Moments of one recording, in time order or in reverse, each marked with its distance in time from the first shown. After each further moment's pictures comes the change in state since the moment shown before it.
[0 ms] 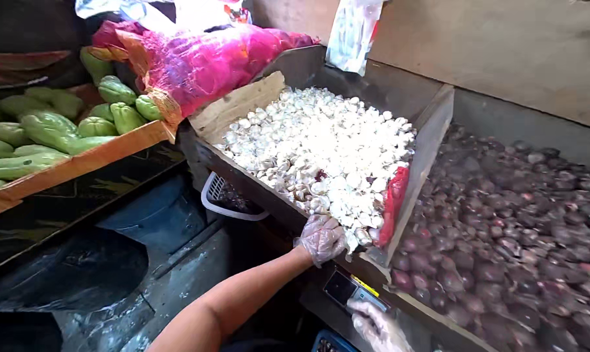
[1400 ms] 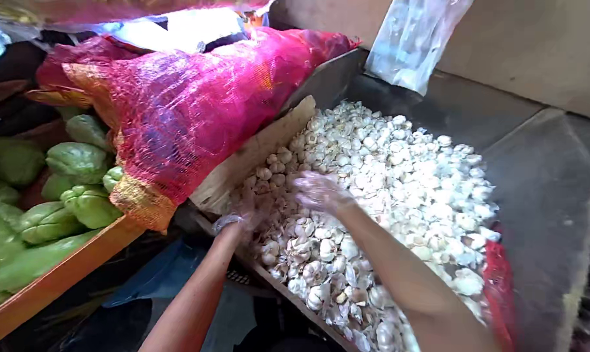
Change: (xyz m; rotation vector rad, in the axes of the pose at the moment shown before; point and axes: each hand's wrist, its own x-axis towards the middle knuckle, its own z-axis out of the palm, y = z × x) left_hand 0.090 -0.332 -0.190 0.039 -0.226 -1.094; right_hand 0.518 -0.294 0.001 -0.842 -0.120 -0.603
